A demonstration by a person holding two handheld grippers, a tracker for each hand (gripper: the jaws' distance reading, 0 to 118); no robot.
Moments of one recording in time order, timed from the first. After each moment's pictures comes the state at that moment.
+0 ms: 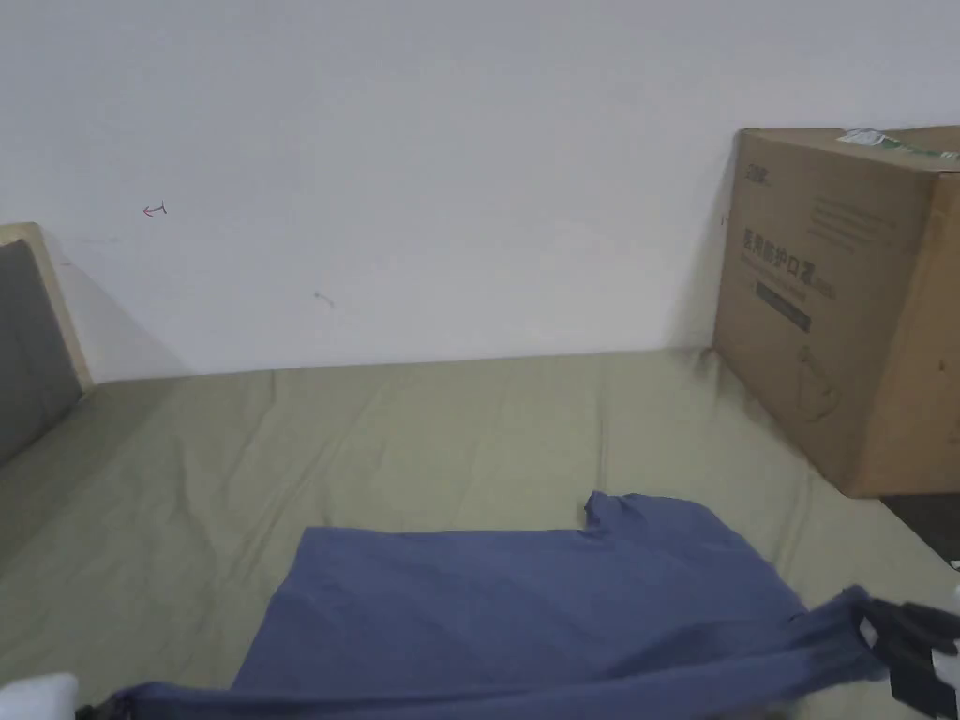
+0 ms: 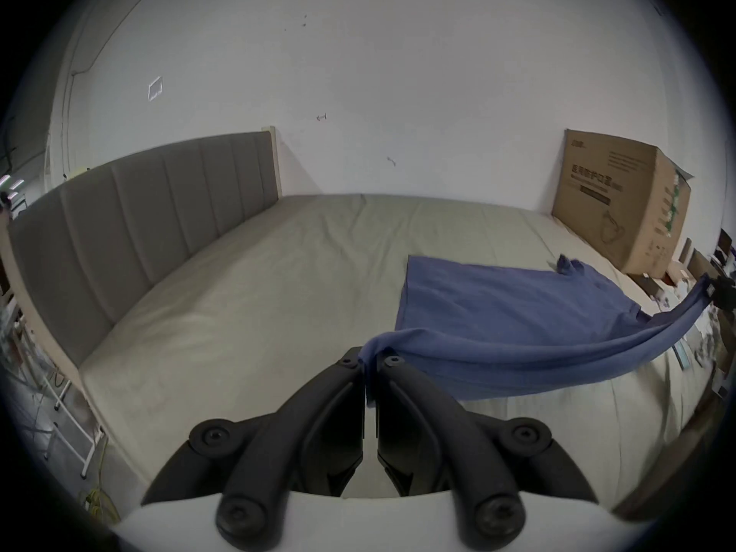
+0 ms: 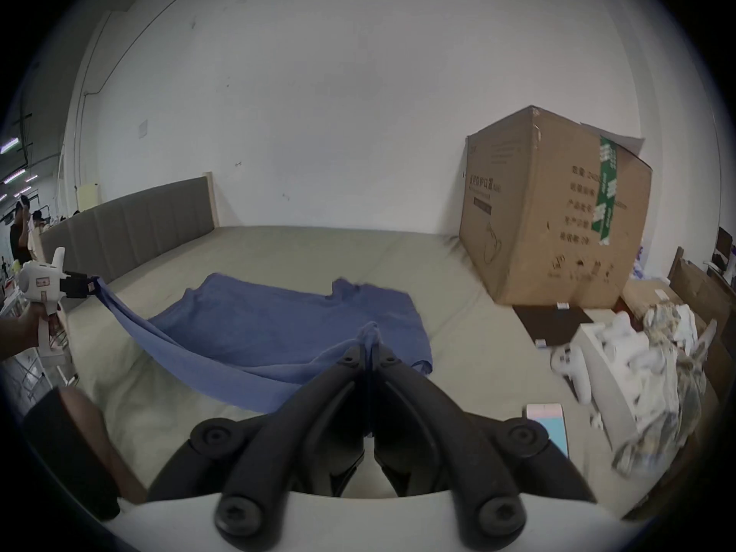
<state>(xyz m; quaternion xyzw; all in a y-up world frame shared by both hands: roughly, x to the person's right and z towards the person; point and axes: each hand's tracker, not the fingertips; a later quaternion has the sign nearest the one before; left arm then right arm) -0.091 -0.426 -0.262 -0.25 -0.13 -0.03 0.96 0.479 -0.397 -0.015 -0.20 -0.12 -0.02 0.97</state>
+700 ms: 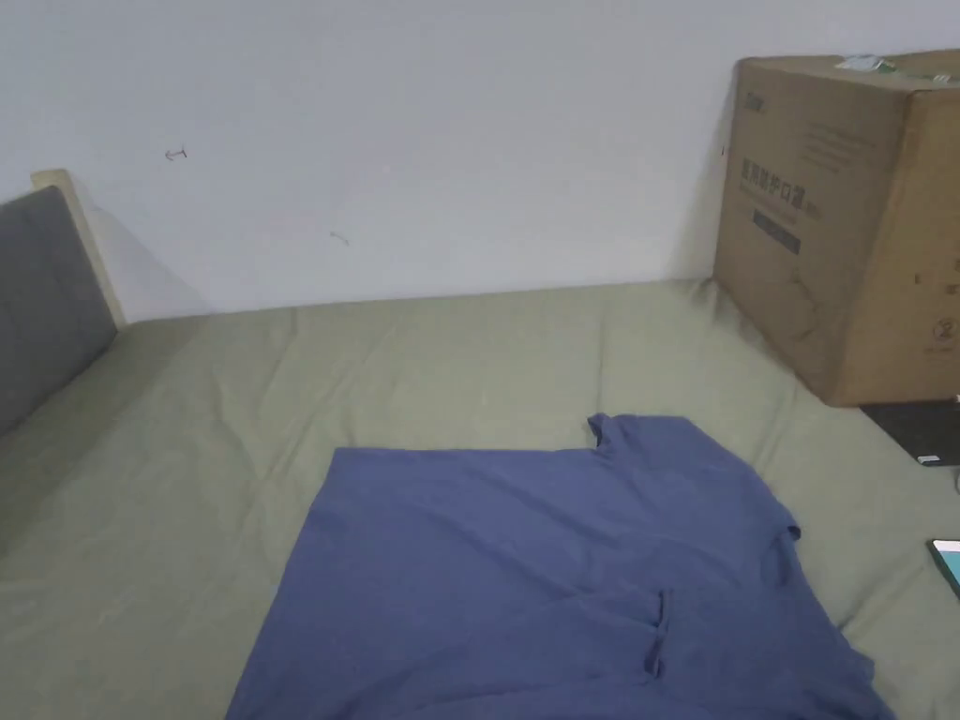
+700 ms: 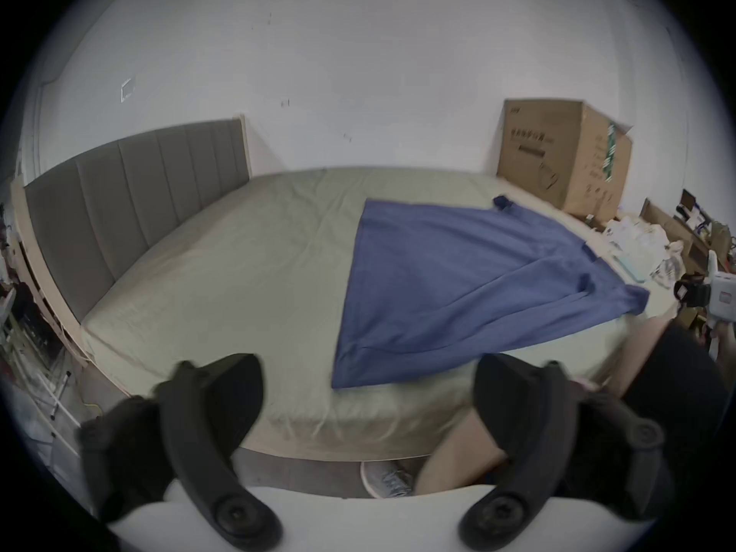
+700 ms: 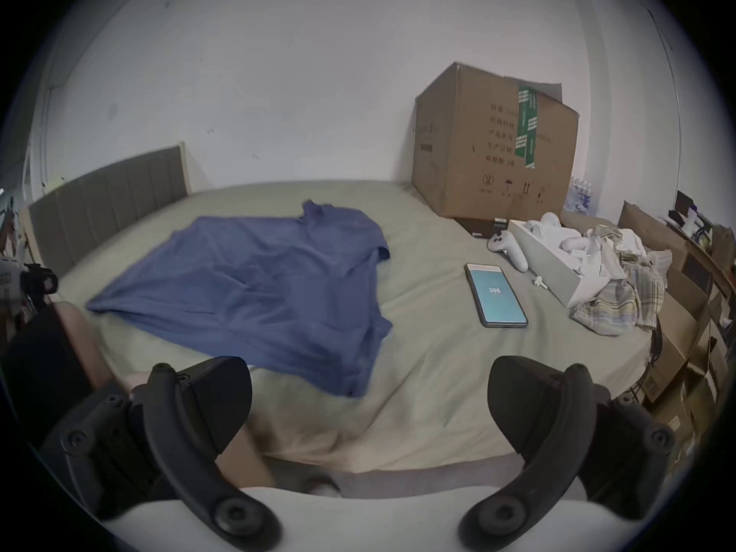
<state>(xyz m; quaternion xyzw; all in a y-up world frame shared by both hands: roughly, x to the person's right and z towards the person) -0.127 -0.443 -0.083 -0.23 -0.21 -0.04 0.95 0.418 -0.461 0.155 -0.22 -0.18 -0.04 0.96</state>
